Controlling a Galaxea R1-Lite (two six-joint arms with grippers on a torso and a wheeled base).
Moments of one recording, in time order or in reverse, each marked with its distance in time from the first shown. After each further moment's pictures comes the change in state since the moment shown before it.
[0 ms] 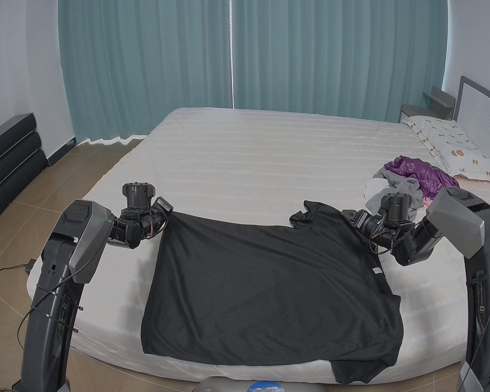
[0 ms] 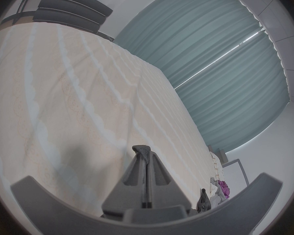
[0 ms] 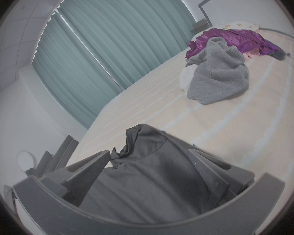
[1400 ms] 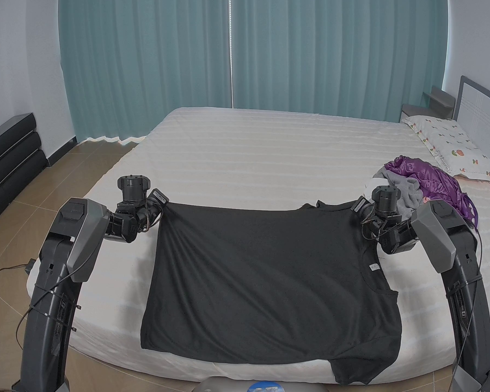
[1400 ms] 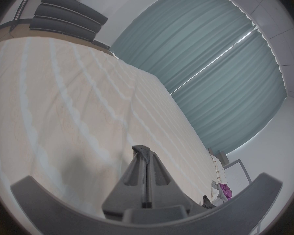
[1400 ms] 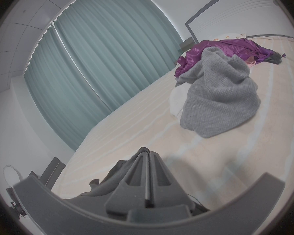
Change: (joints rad) left arm 0.018 -0.001 -0.058 0.001 0.026 0.053; right arm -0.034 0.270 -0.530 0.135 -0.195 0.031
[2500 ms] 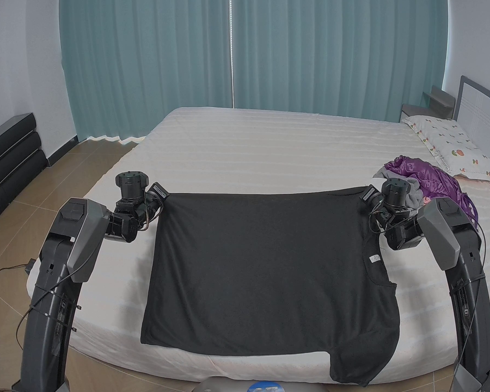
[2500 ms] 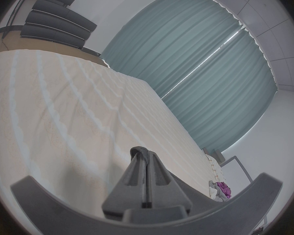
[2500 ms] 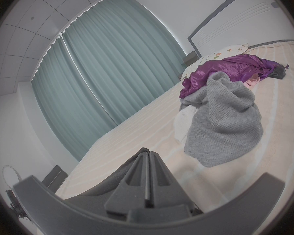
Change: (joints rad) left arm 0.002 0.003 -0.010 -0.094 -0.016 0.059; right arm -0.038 -0.013 -0.016 -0.118 -0.008 -0.026
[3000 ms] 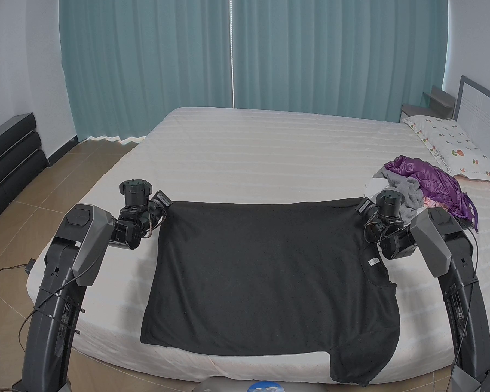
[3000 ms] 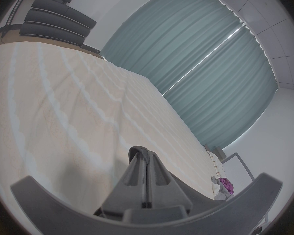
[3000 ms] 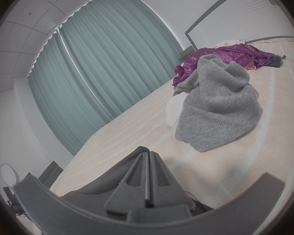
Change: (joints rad) left arm -0.009 0.043 0.000 -0.018 -0.013 0.005; right arm 0.009 0.081 -0.033 0.005 -0.007 -0.002
